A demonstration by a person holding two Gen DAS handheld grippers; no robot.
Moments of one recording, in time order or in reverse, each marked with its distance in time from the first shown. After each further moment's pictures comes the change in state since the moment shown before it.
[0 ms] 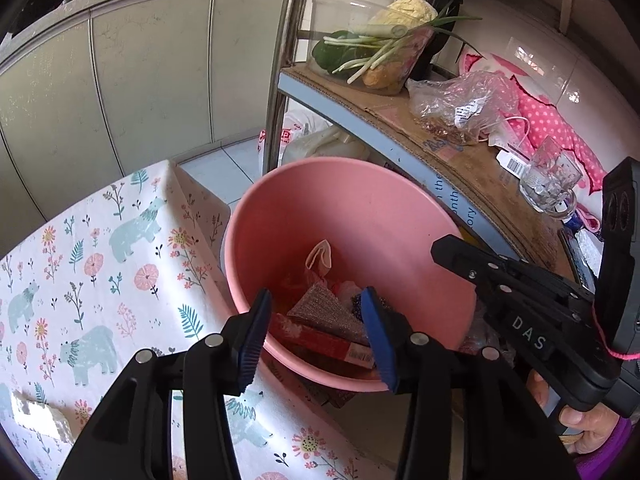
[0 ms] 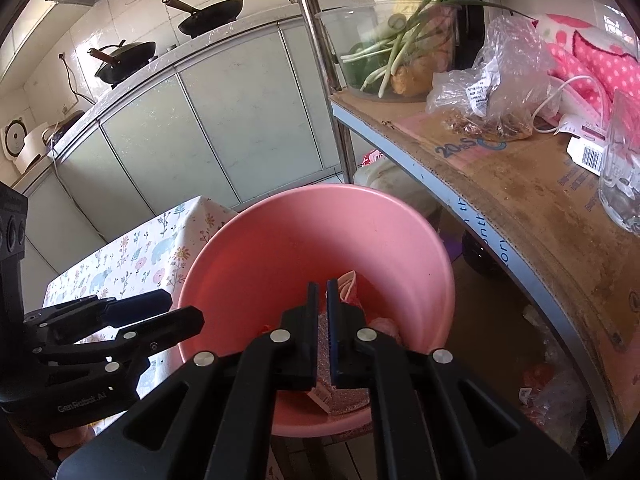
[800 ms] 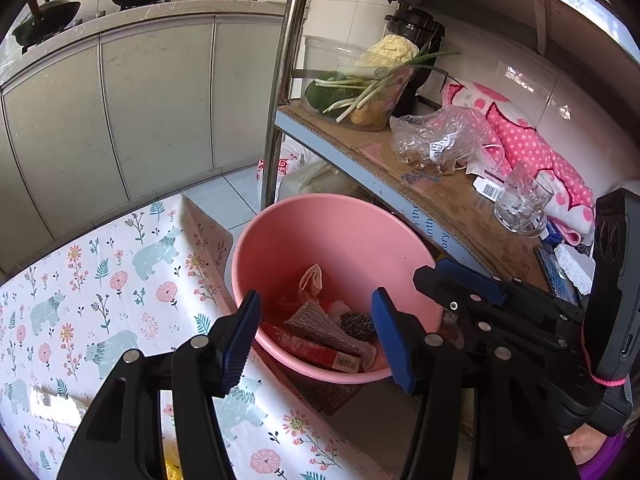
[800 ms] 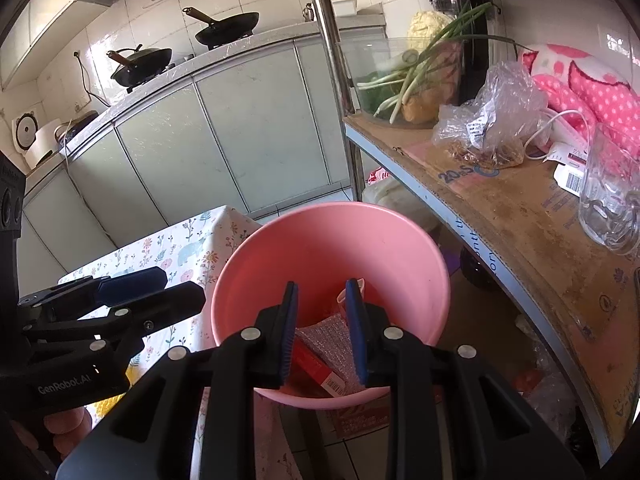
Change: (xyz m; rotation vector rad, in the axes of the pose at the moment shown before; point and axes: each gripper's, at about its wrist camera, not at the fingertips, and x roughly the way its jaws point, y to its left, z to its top) left arm -0.051 -0.008 0.000 0.001 -0.096 -0.008; right arm -0.042 0.019 -0.003 -0.040 -0.055 0.006
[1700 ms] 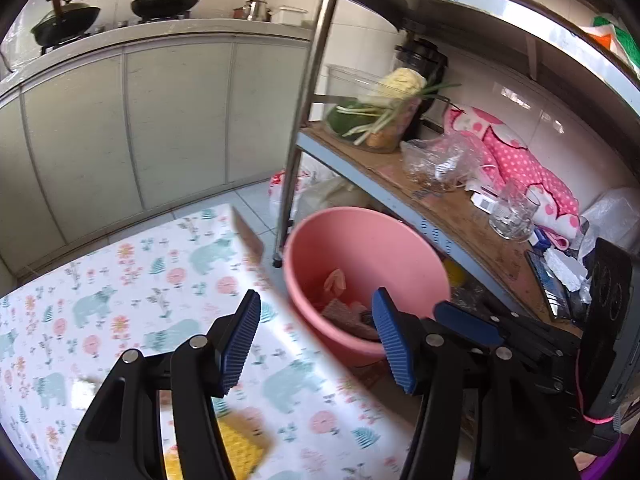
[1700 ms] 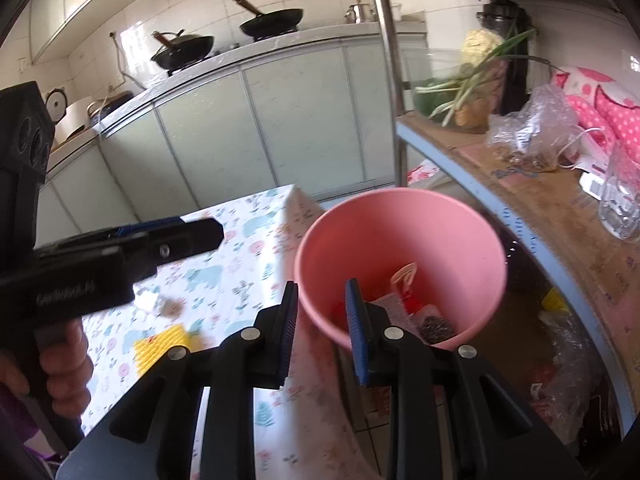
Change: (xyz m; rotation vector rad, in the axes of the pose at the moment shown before) left arm -0.062 0.053 -0.018 -0.012 -0.066 0.005; right arm -0.025 0.072 -0.031 -0.085 0.024 0.095
